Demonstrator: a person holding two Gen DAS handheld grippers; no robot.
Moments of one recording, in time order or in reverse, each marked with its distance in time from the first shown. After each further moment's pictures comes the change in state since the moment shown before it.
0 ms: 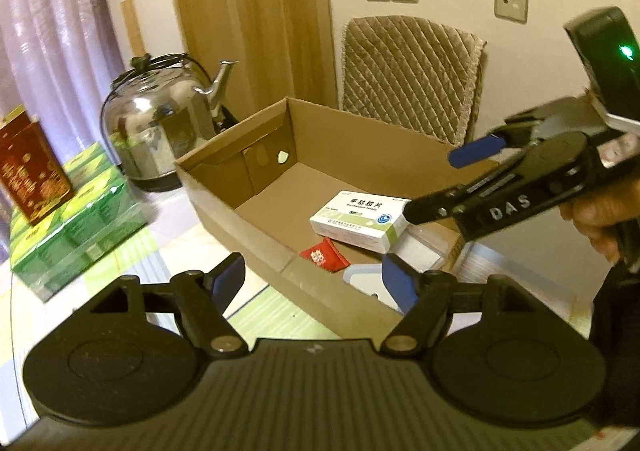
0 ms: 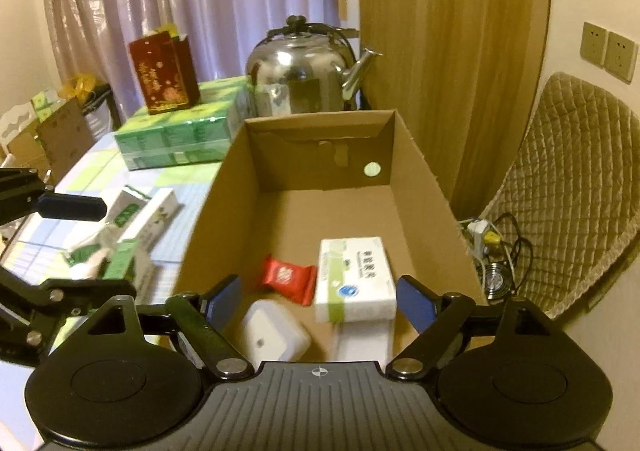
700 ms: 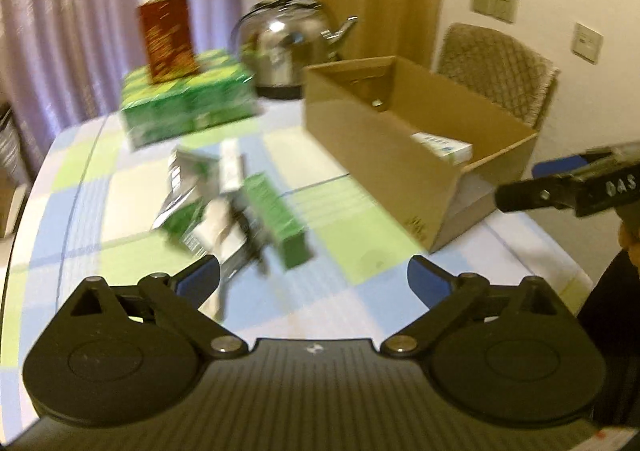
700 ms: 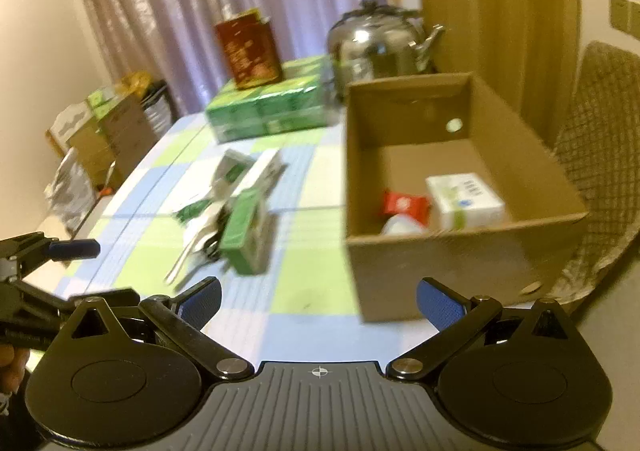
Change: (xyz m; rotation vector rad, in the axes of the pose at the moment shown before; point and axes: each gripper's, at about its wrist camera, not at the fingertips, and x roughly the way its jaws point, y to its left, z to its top) left arm -0.116 0.027 -0.128 -0.334 0.050 0.190; right arm -0.050 0.088 -0.061 0.040 0.041 0.167
